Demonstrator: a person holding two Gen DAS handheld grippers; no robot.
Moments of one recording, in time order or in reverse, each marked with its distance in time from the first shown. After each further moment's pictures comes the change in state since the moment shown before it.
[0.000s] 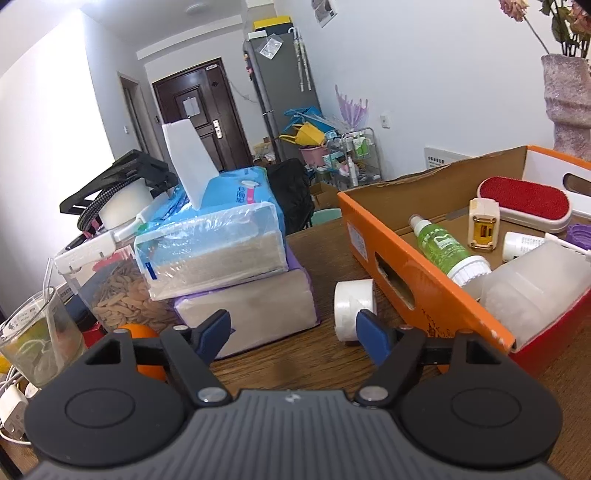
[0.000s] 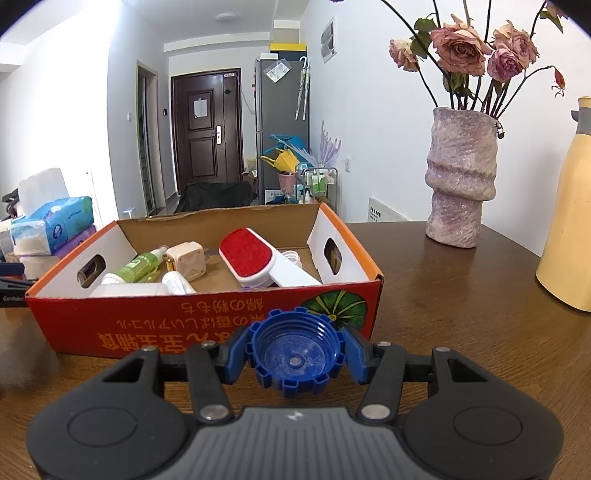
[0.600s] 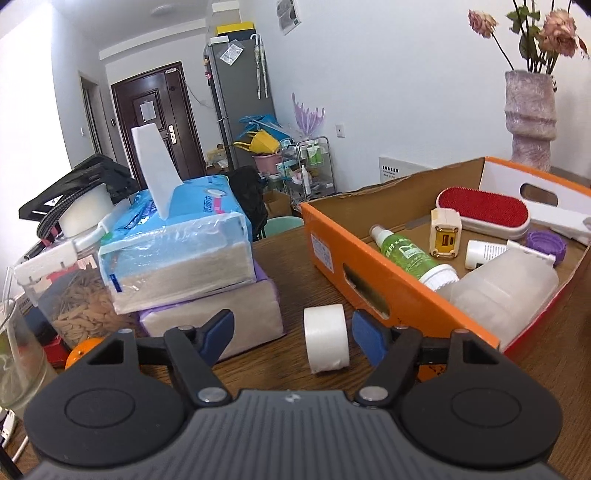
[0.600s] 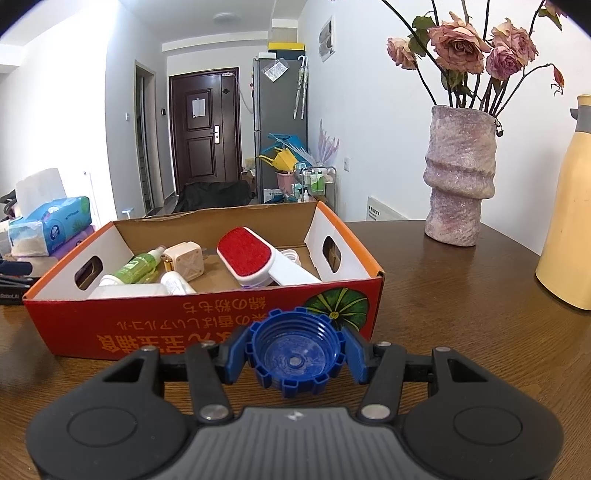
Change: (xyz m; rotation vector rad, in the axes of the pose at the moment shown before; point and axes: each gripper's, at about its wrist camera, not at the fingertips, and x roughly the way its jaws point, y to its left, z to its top) left arm 0.008 0.012 0.001 0.009 -0.020 -0.169; right arm 0.003 0.000 0.000 0.002 0.006 -0.005
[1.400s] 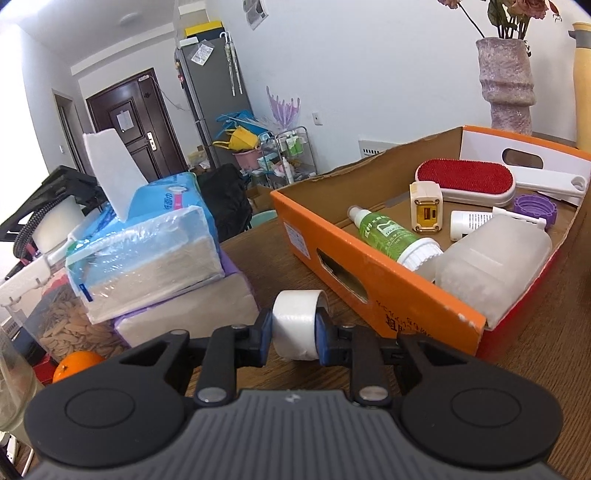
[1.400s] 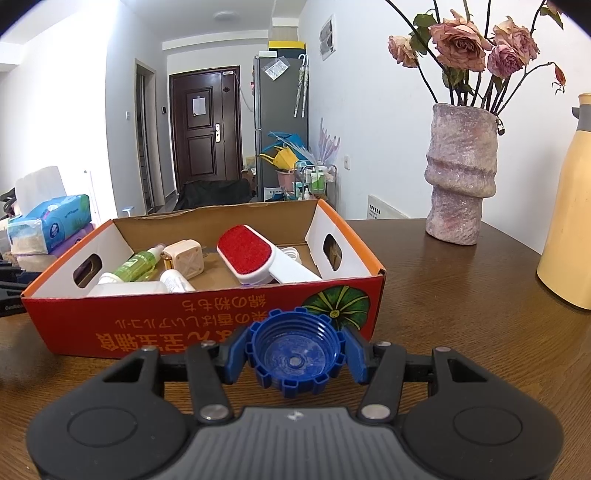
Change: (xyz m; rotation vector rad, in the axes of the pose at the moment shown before) left arm 0.008 -0.020 -0.006 0.103 0.016 -0.026; right arm 0.003 -0.001 0.000 -0.001 0.005 0.002
